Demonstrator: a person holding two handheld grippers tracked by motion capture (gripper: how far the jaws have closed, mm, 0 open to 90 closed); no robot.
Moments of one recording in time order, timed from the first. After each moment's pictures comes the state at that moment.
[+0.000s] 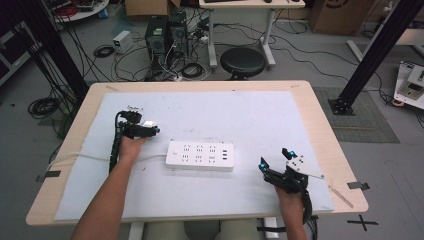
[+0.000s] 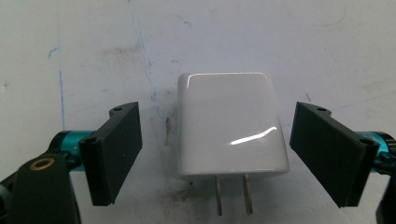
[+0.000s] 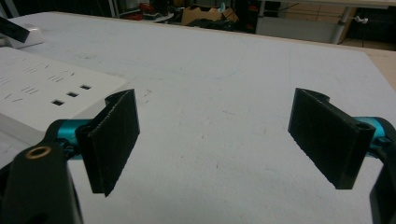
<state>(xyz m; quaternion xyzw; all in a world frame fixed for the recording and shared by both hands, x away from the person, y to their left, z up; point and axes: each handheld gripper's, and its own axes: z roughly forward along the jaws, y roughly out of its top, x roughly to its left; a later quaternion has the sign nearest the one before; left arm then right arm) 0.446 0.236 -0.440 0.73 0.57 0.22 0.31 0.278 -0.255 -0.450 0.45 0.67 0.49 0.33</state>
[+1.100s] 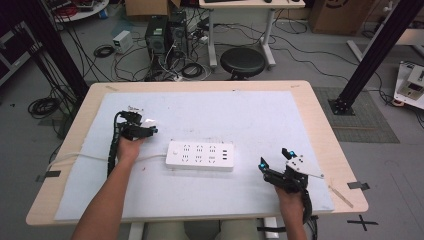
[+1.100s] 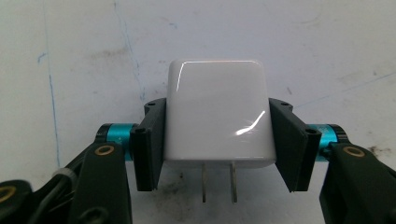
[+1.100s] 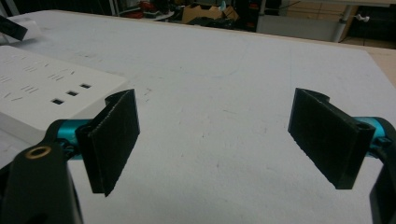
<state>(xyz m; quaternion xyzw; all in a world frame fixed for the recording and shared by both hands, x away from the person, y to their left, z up) 0.438 0.237 -0.430 0.74 0.55 0.22 0.33 0.279 -0.255 -0.450 0.45 0.68 0.49 0.32</state>
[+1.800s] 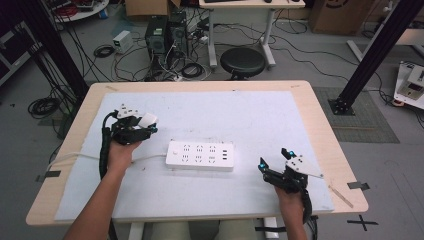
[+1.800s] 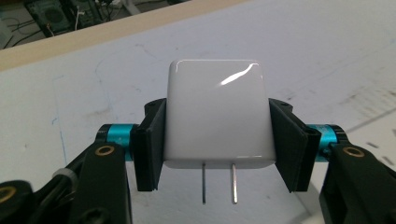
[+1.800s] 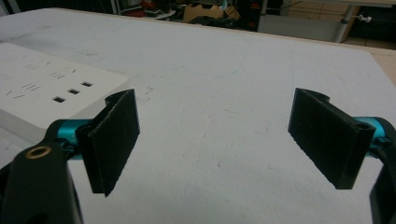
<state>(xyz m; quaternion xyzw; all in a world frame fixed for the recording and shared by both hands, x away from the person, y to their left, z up) 0.376 0.228 -0.376 0.74 0.46 0.26 0.42 0.279 -0.254 -0.450 0.45 0.68 0.48 0.32</state>
